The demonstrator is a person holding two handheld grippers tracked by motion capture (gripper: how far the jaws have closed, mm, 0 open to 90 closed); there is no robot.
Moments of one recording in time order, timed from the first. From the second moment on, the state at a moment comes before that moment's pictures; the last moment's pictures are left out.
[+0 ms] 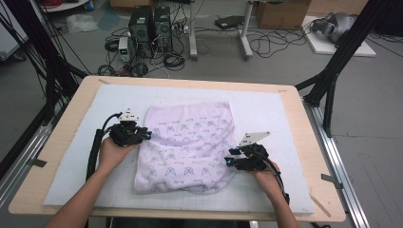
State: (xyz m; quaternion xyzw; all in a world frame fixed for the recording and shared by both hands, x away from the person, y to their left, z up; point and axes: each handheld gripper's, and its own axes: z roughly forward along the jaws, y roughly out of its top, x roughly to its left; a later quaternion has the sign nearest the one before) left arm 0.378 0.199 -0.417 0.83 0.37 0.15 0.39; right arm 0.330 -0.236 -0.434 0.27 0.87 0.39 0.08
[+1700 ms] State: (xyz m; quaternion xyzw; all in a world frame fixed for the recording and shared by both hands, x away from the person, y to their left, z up) left arm 0.400 0.201 -0.419 0.81 0.40 0.17 0.39; right arm 0.358 -0.238 -0.427 0.30 0.85 0.42 0.09
